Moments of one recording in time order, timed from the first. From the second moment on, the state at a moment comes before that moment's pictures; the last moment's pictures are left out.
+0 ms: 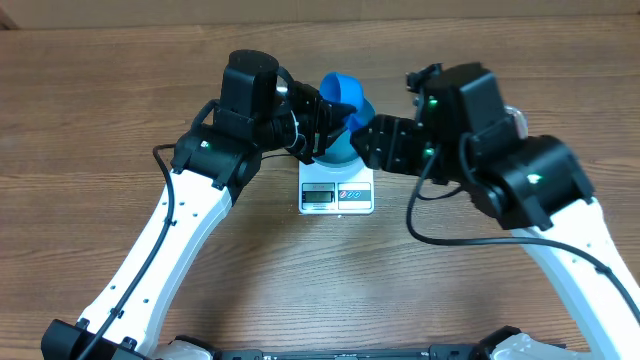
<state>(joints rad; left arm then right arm) -0.39 1.49 1.35 -0.45 0.59 -1.73 0.52 1.38 1.61 -1.03 -0.20 0.65</state>
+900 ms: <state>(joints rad) -0.40 1.49 1.35 -0.43 0.65 -1.85 0.56 1.44 1.61 -0.92 -0.09 0.67</state>
